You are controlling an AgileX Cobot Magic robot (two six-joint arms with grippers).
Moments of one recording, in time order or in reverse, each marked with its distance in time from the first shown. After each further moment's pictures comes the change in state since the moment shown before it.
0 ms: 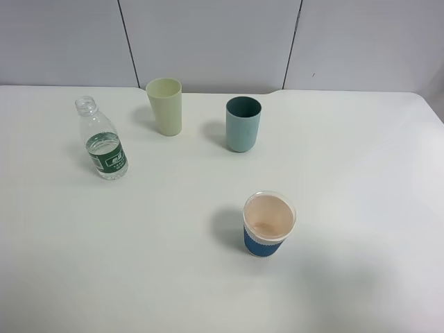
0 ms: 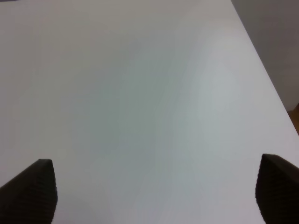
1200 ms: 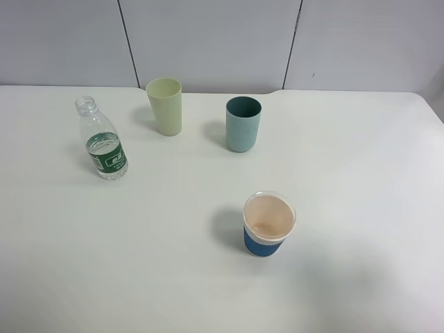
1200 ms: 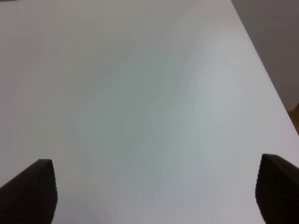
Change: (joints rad) left arm 0.000 0.000 0.000 0.000 0.000 0.000; right arm 0.000 0.000 0.000 0.000 0.000 0.000
